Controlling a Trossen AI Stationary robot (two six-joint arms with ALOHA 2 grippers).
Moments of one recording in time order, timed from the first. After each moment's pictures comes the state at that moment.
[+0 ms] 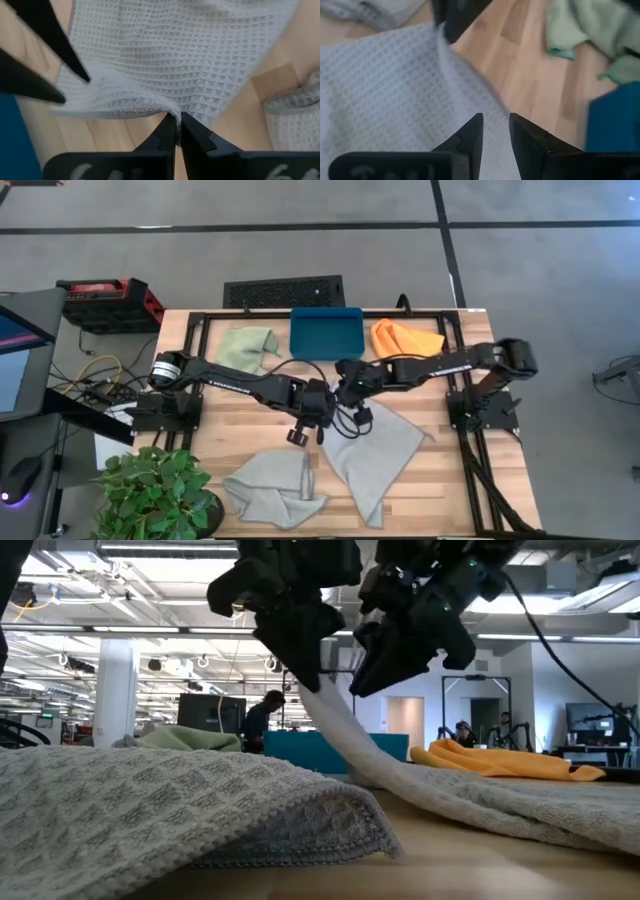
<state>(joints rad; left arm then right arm) -0.13 1.88 1.49 -0.78 -0.08 0.30 -0.03 1.62 1.00 -0.22 -0.07 -0.53</state>
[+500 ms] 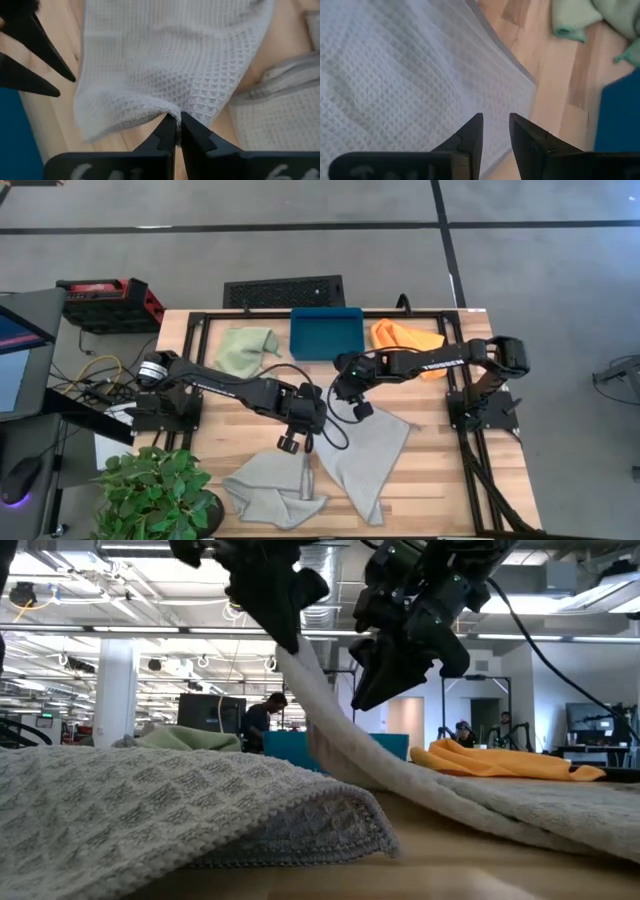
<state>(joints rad) -0.19 1.78 1.49 -0.85 -0.09 0.24 -0.10 1.66 1.03 -0.28 -0.16 -0.54</state>
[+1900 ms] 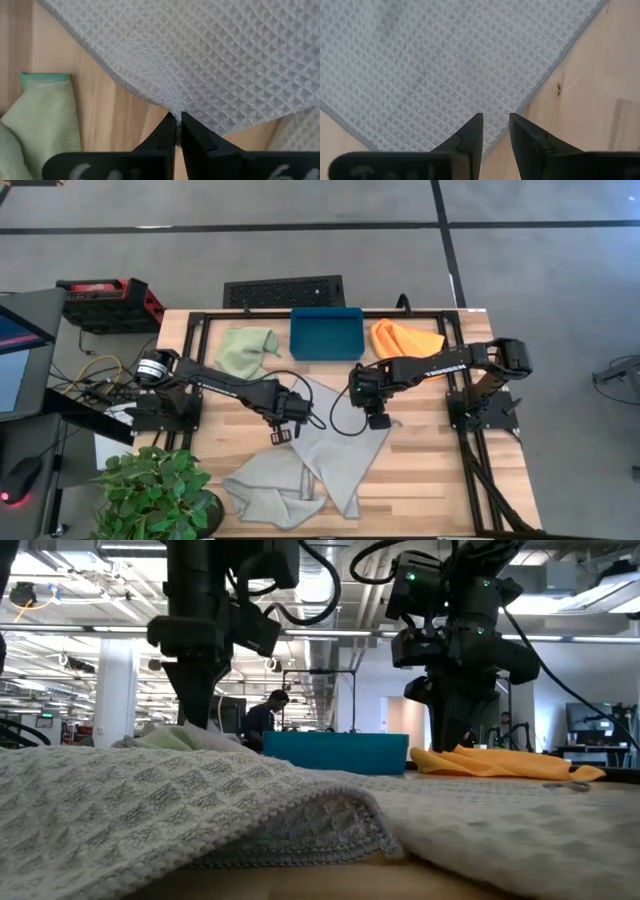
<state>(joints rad) -0.15 1.77 1.23 -0.97 -0.15 -0.42 -0.03 1.65 0.98 -0.64 -0.10 -0.22</state>
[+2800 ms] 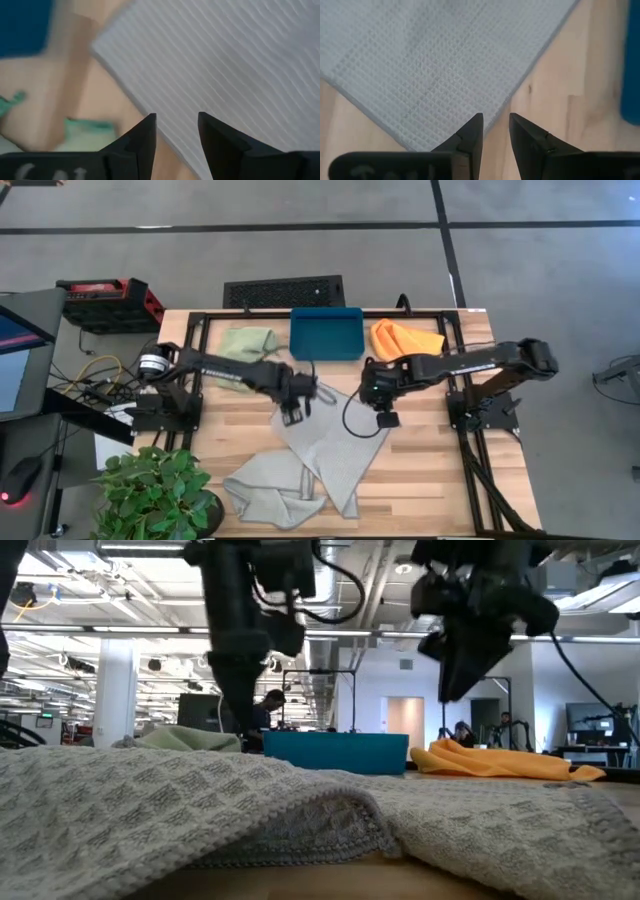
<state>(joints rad) 0.04 1.77 1.26 -0.84 -0.17 -0.30 0.03 1.42 0.98 -0.72 0.00 -0.16</state>
